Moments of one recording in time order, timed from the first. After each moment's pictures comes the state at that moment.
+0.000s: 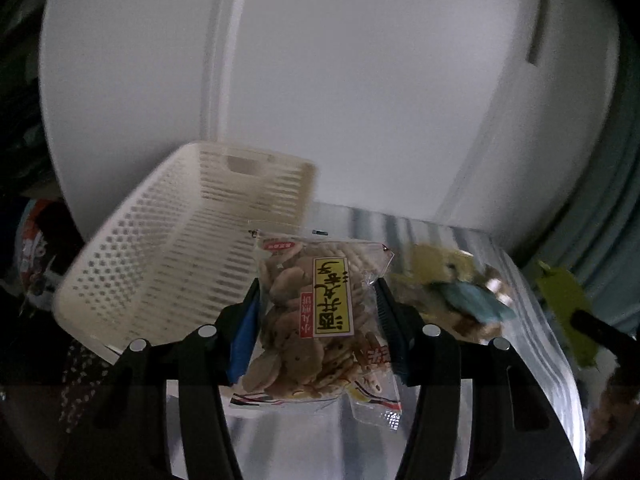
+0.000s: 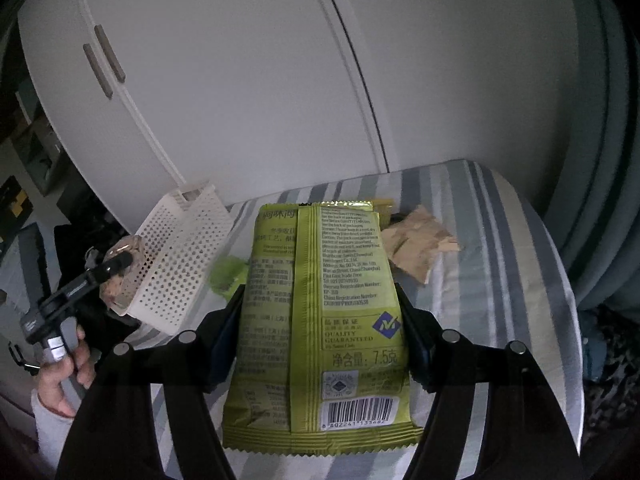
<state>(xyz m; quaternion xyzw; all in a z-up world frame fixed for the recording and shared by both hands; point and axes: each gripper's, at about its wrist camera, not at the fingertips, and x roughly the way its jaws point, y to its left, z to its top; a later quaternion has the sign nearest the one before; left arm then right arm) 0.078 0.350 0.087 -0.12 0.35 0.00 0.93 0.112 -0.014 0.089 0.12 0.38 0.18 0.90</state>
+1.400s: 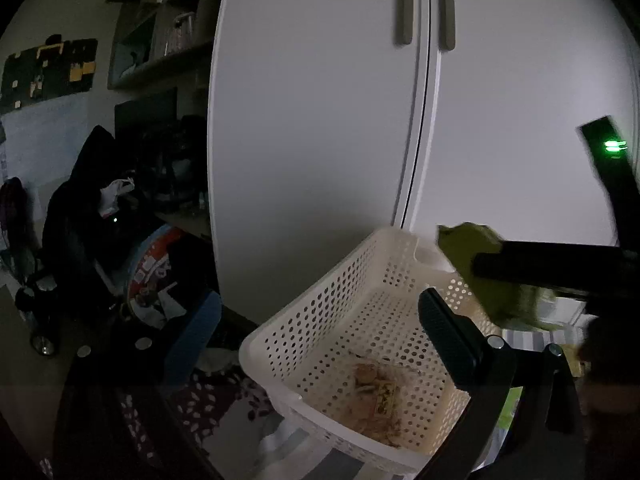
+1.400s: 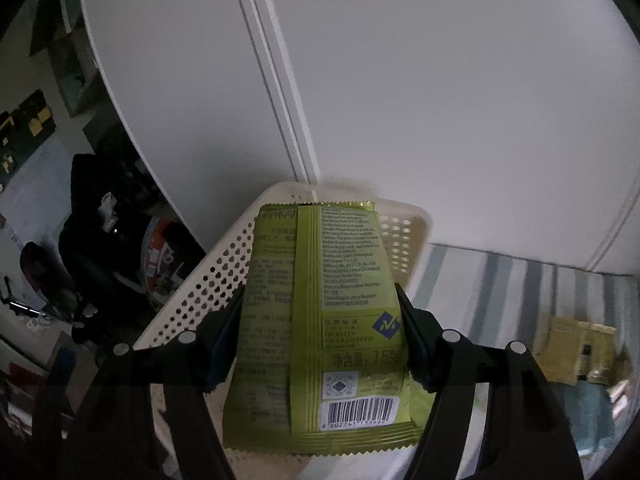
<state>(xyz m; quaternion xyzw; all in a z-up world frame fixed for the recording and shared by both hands) 0.033 0.439 0.088 -0.11 0.20 0.27 0.94 0.231 0.307 0.101 0.00 0.39 0.27 0.88</state>
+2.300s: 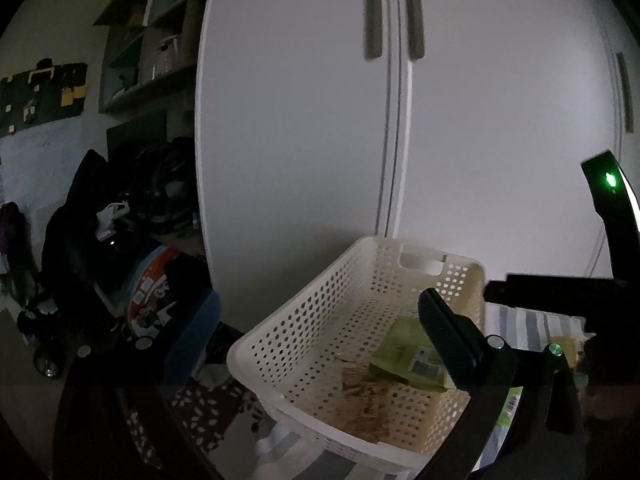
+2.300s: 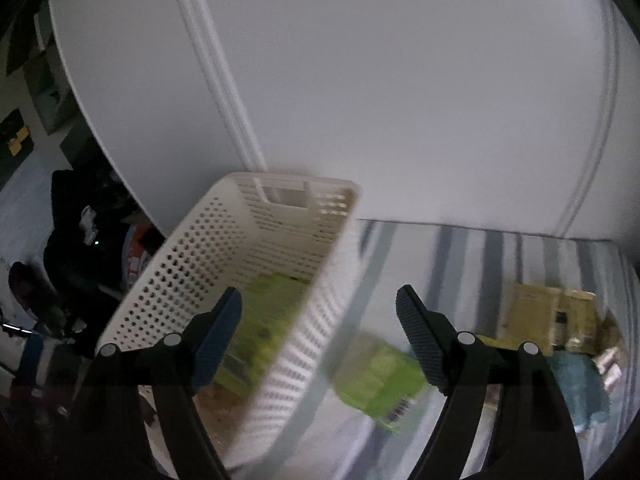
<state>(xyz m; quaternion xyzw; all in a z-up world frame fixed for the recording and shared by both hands) 0.028 0.414 0.097 -0.07 0.17 0.26 0.95 0.225 0.245 0.089 0.02 0.40 0.22 0.89</state>
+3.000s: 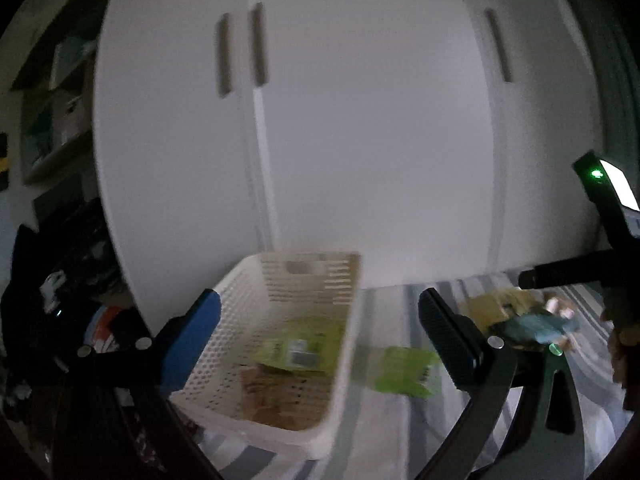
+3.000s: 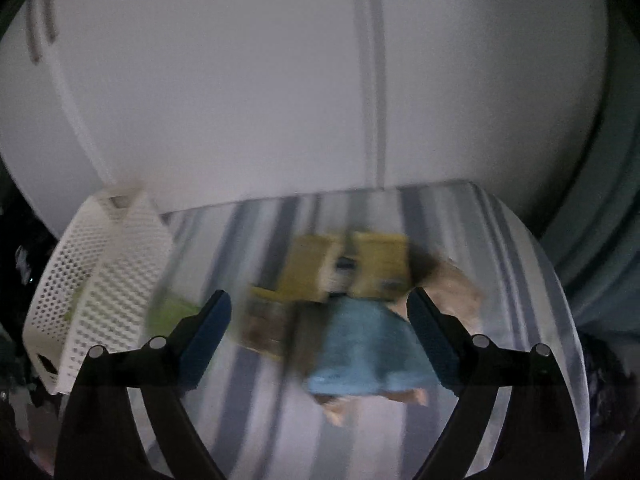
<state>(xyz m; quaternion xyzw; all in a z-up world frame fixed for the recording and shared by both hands) 0.023 0.311 0.100 0.04 0.15 0.10 0.98 0.210 0.056 0.069 0.05 0.41 0.05 0.91</state>
